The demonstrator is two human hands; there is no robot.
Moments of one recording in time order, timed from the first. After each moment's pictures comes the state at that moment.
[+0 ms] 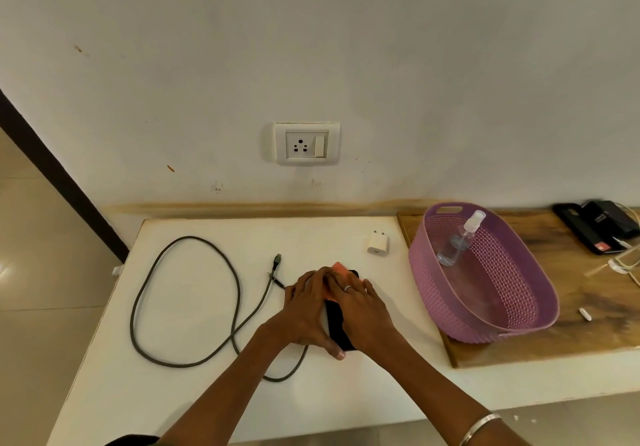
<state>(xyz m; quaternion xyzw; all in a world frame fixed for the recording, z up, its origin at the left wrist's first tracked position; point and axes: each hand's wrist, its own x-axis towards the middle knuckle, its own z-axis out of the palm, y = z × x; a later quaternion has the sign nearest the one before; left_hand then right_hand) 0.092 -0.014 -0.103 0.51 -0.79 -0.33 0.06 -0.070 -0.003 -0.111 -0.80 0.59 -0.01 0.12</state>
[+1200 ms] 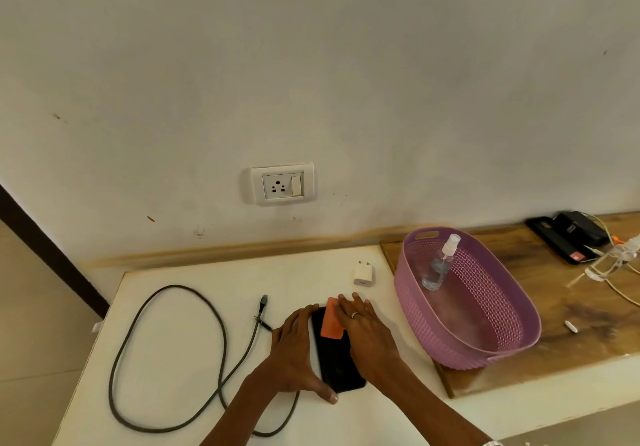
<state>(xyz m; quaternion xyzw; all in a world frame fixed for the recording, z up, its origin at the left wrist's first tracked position) 0.094 -0.015 -0.108 0.52 -0.77 -0.37 0.08 -0.096 -0.011 -0.113 -0.76 0.63 -0.04 0.14</state>
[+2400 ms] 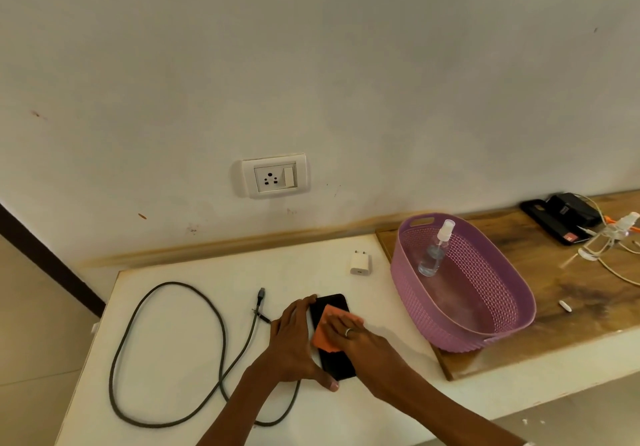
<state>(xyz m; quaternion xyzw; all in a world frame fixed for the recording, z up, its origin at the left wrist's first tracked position) 0.092 -0.016 -0.105 0.52 -0.77 -0.36 0.06 -0.097 0.024 -0.106 -0.82 0.54 0.00 0.20</state>
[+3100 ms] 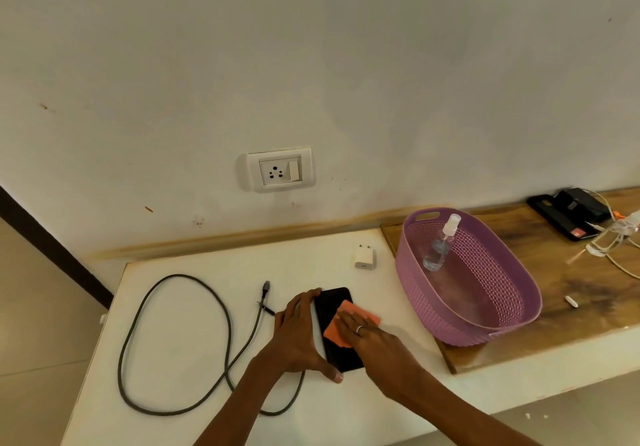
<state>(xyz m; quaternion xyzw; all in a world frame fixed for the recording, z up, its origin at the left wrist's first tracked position) 0.094 -0.015 -0.105 0.53 -0.77 -0.35 0.06 -0.102 0.041 -0.097 -0.82 0.55 0.01 0.17</state>
